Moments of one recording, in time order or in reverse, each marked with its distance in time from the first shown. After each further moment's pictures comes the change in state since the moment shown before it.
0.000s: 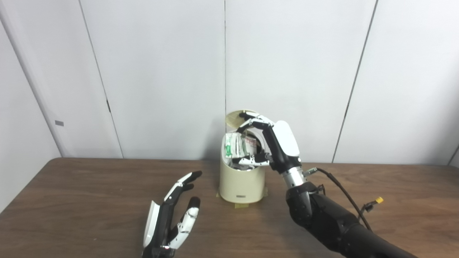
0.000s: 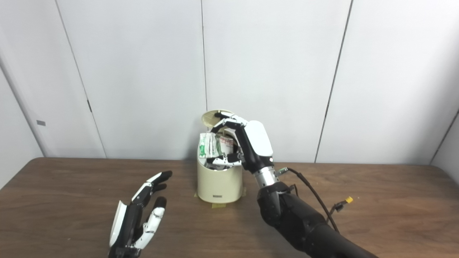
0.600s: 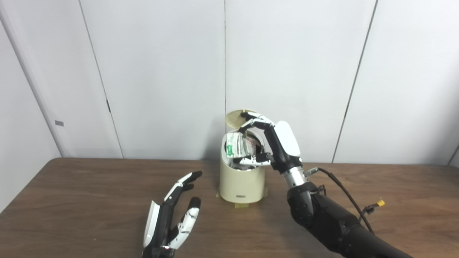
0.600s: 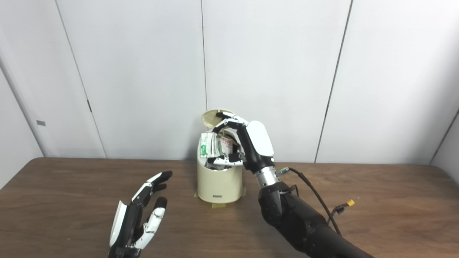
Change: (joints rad) left arm 0.000 0.000 0.000 0.000 -0.001 0.000 -0.002; right arm 0.010 0.001 -0.034 -0.012 0.010 0.000 0.042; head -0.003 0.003
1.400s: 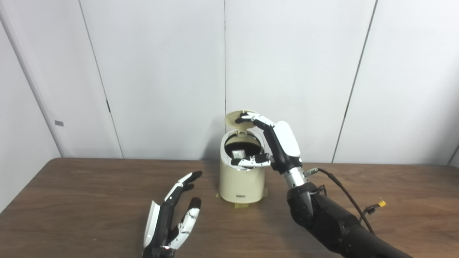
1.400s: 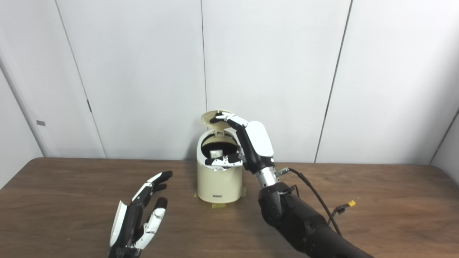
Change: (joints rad) left arm 0.000 0.000 0.000 0.000 0.001 0.000 -0.003; right arm 0.000 0.000 0.005 0.004 -0.031 0.000 -0.024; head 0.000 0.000
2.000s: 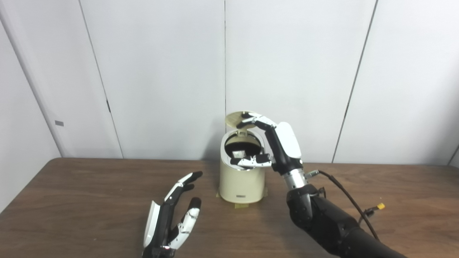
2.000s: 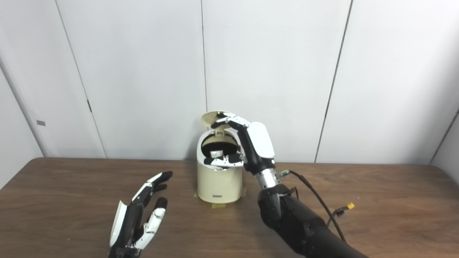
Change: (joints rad) left arm 0.000 0.000 0.000 0.000 0.000 0.000 0.000; right arm 0.028 0.018 -0.029 -0.016 0.000 0.000 -0.096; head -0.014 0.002
